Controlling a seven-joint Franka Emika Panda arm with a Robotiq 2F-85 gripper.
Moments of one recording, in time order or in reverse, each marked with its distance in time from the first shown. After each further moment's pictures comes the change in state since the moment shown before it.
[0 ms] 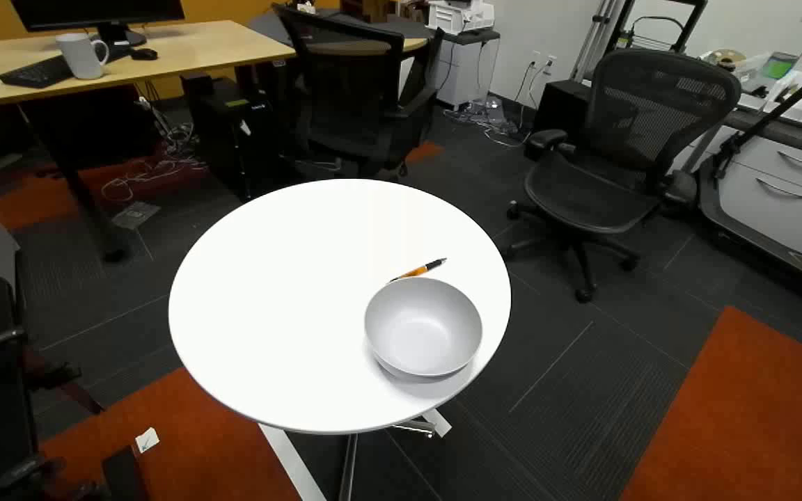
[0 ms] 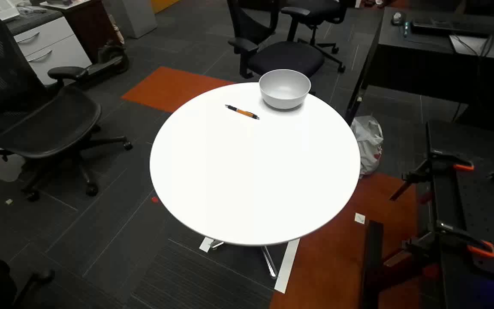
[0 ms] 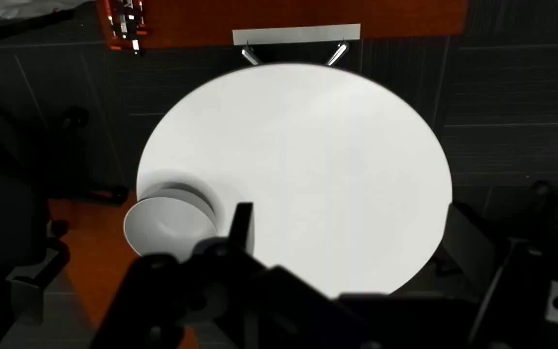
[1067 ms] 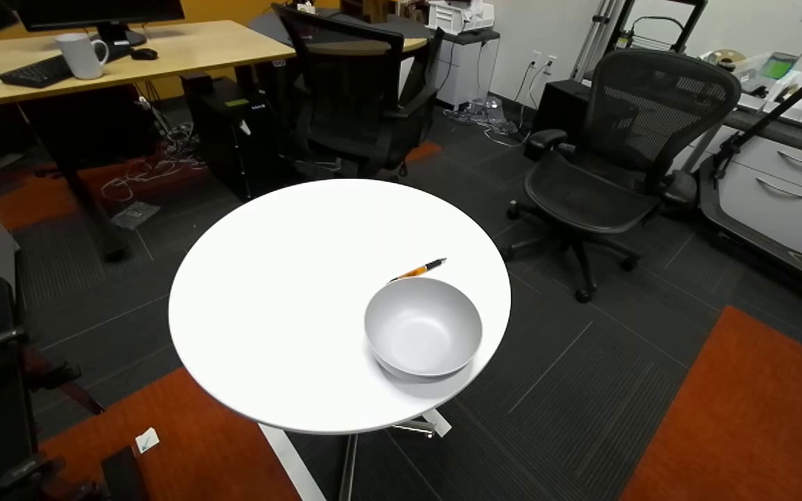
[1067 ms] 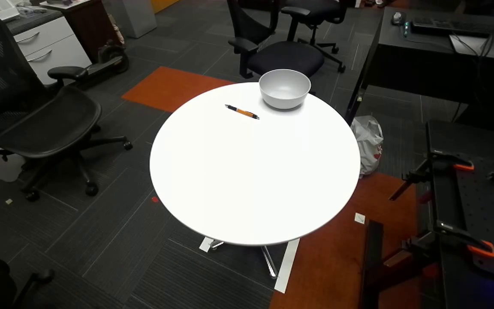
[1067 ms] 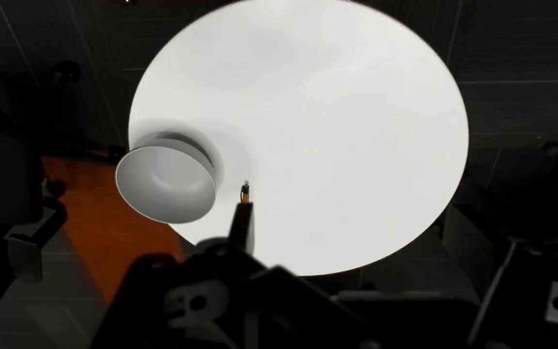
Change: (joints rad) arm -0.017 0.141 -0.014 0.001 -0.042 0.233 -0.001
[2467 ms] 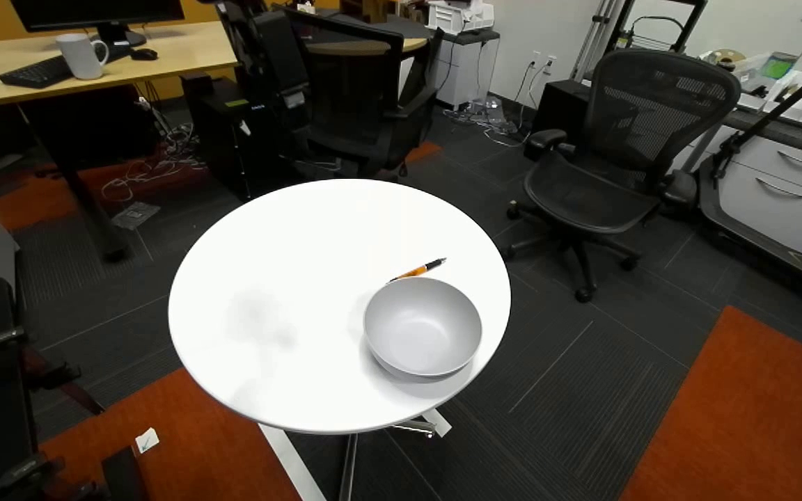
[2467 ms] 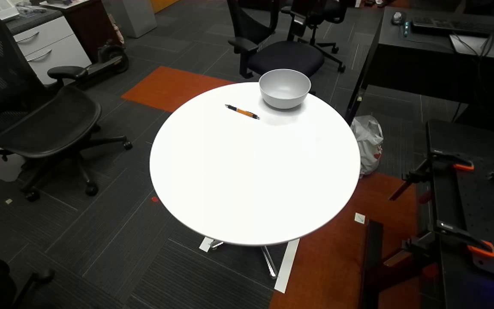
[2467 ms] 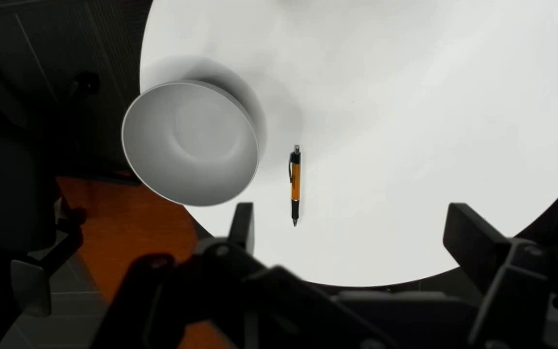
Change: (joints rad) arm -0.080 0.741 -0.105 0.441 -0.110 0.190 -0.001
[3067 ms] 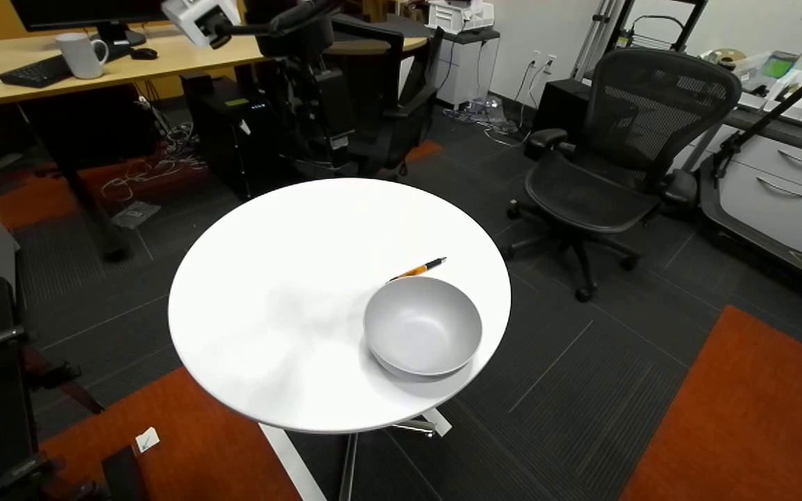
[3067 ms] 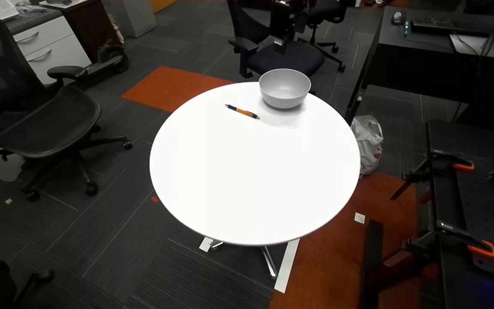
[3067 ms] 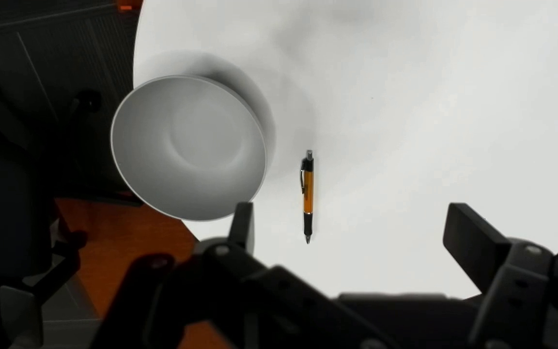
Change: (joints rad) arm 0.001 0.190 -0.028 0.130 0.000 0.000 0.000
